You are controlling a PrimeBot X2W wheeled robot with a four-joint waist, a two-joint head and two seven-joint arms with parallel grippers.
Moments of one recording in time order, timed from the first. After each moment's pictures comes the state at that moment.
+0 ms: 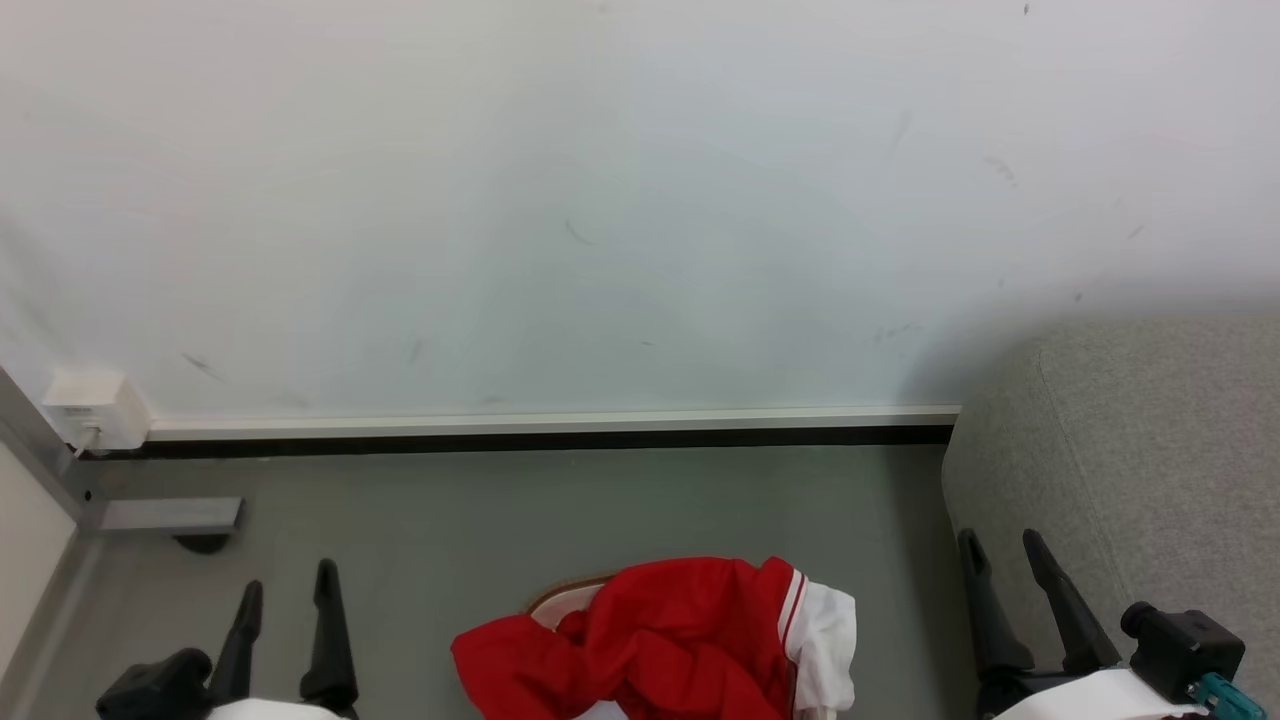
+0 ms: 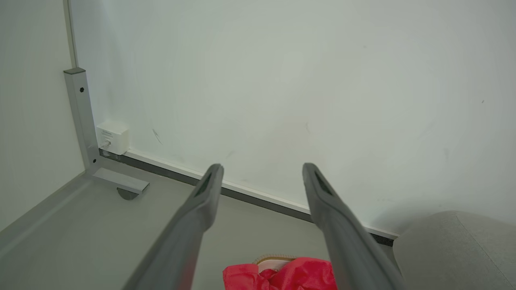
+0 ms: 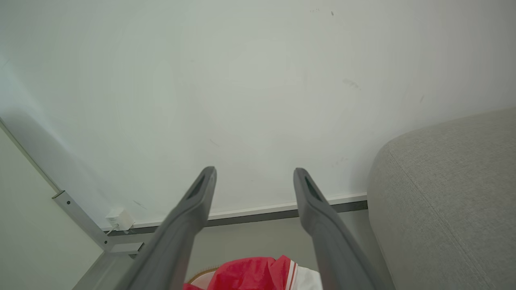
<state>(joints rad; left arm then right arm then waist) 0.01 0.10 0.01 0.13 -0.39 0.06 -0.17 -0.10 -0.05 0.15 0.25 0.50 0.13 -0.17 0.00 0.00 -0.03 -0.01</state>
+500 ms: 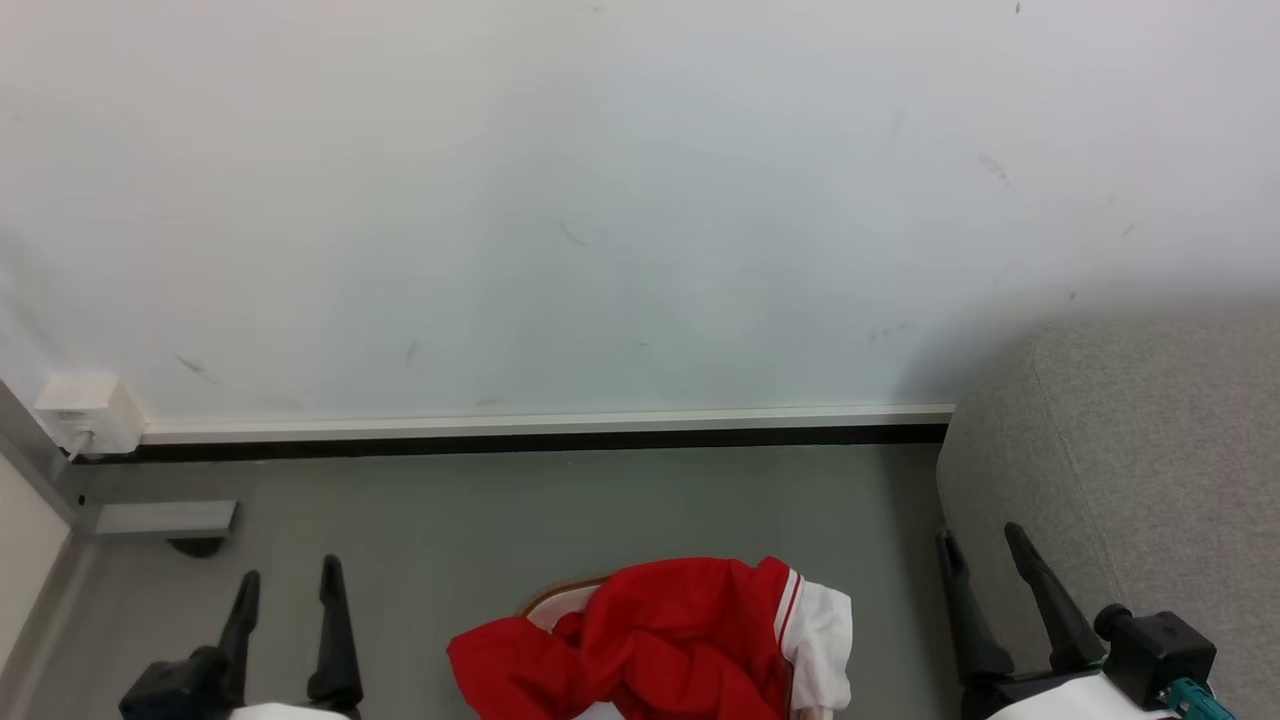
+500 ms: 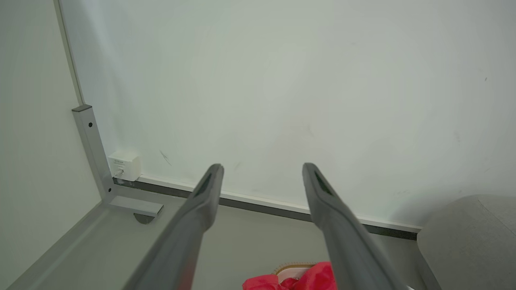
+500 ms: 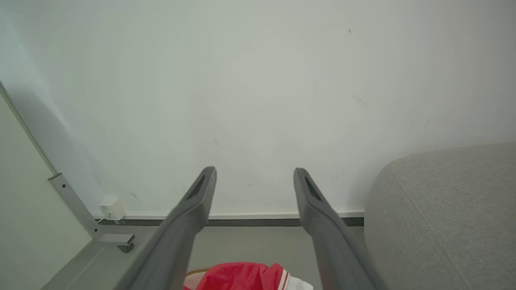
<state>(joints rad) 0.01 0.11 0.00 0.12 -0.26 0.08 -0.20 -0.10 -0.05 0.18 0.24 0.39 0.13 -0.20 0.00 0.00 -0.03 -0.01</state>
